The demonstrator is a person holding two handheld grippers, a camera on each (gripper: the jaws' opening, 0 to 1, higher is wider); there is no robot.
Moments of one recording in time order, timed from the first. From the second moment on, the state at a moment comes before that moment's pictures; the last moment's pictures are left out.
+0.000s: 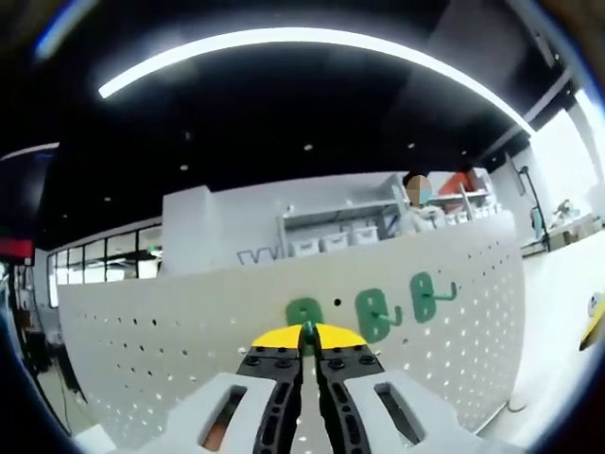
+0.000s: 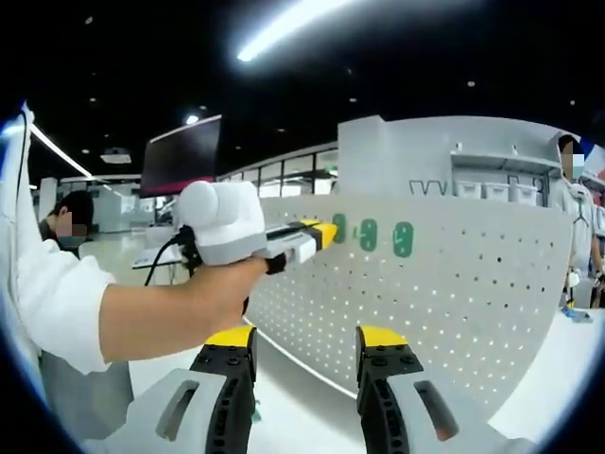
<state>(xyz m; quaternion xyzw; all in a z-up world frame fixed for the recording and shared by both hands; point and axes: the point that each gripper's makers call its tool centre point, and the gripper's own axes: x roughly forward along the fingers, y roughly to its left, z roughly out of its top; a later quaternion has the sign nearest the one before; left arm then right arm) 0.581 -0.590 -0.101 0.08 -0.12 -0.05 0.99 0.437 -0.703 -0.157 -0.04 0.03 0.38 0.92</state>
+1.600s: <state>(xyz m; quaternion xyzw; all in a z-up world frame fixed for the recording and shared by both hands) 0.494 -0.556 -0.122 0.10 -0.06 -0.14 0.98 0.438 -0.651 -0.109 -0.05 -0.01 0.34 0.94</state>
